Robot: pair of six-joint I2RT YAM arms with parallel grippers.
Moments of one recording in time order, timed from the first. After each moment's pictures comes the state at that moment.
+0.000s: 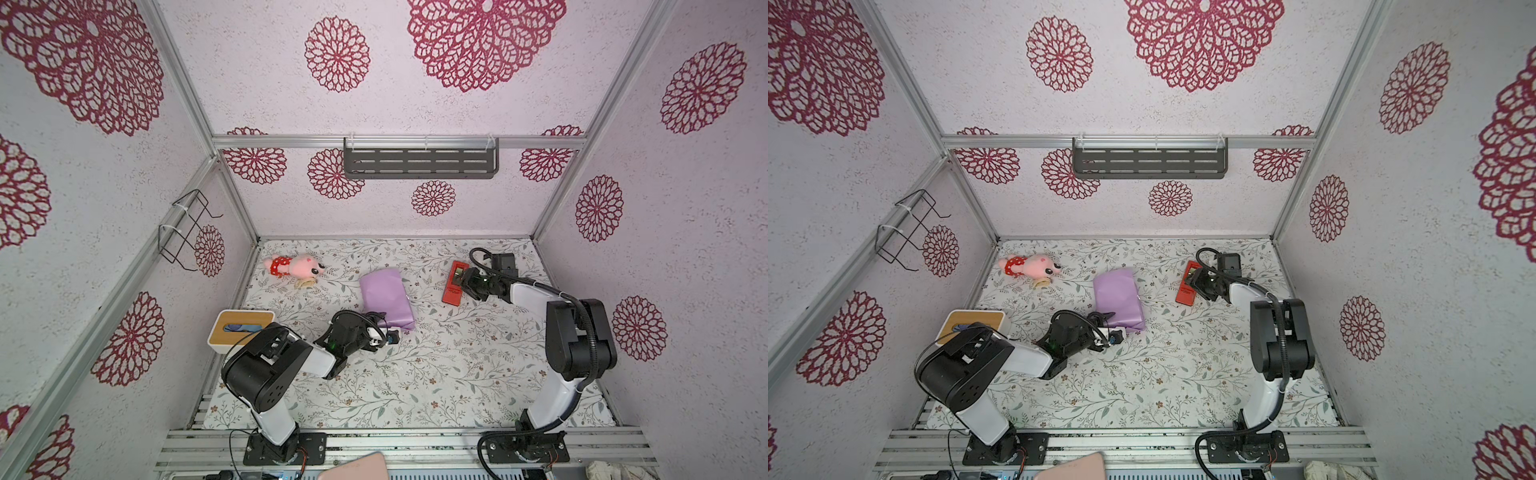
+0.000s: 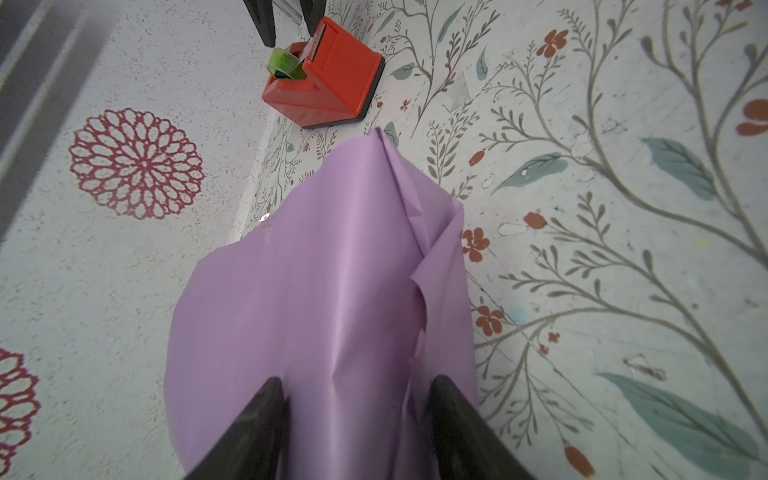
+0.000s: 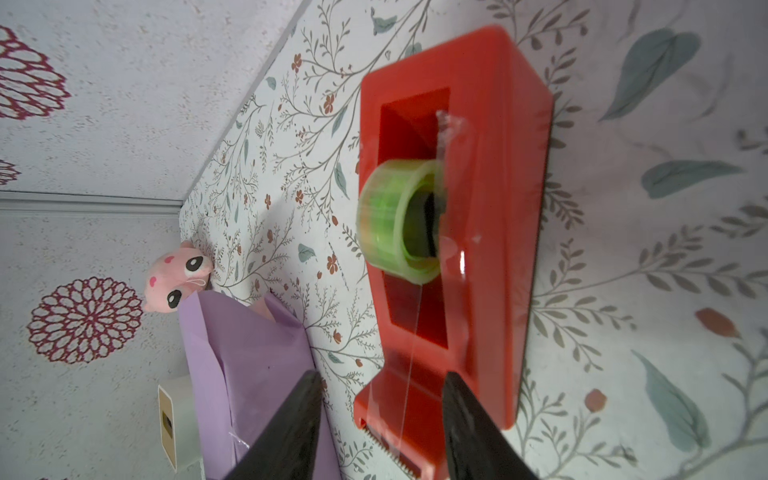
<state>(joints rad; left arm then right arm) -0.58 1.73 0.48 0.83 0.17 1.05 0.10 1.84 1.15 -0.12 -0.49 0.70</state>
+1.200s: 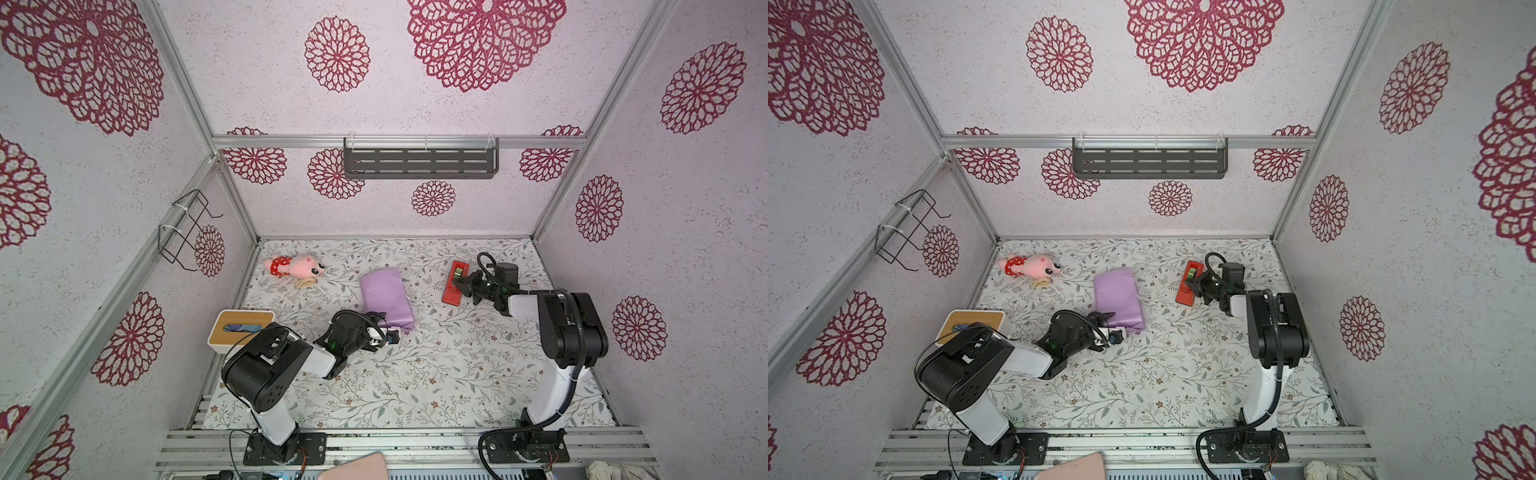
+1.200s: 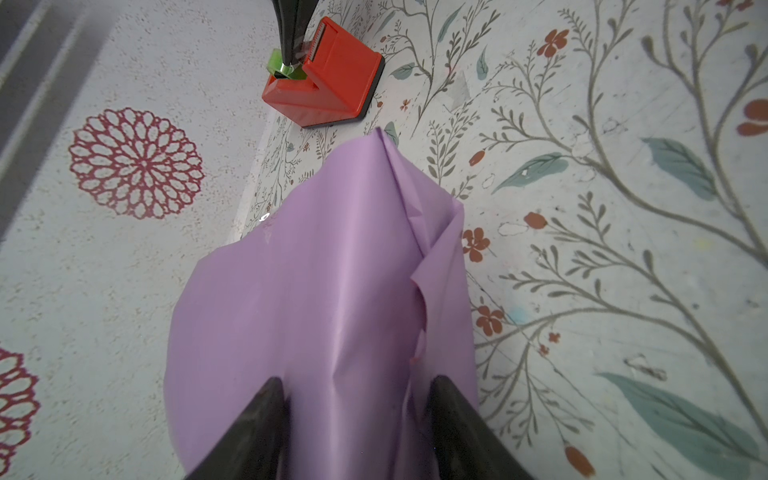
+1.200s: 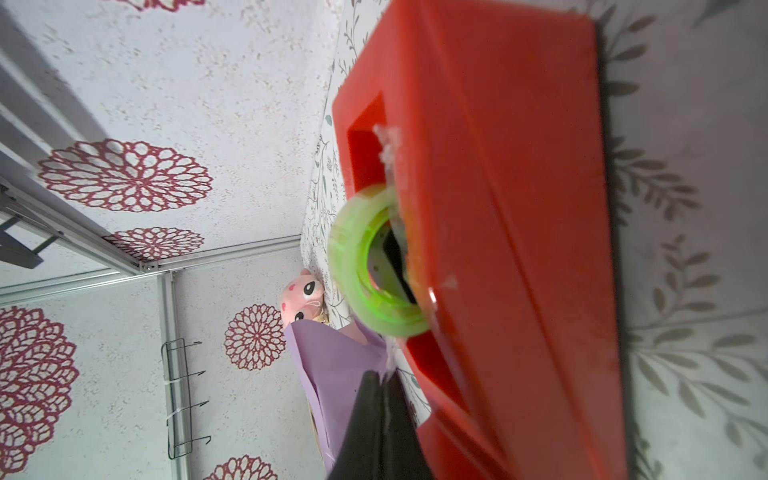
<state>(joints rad) -0.58 1.73 0.48 0.83 0.17 1.04 0.06 1.94 0.99 0.44 -0.69 1.19</state>
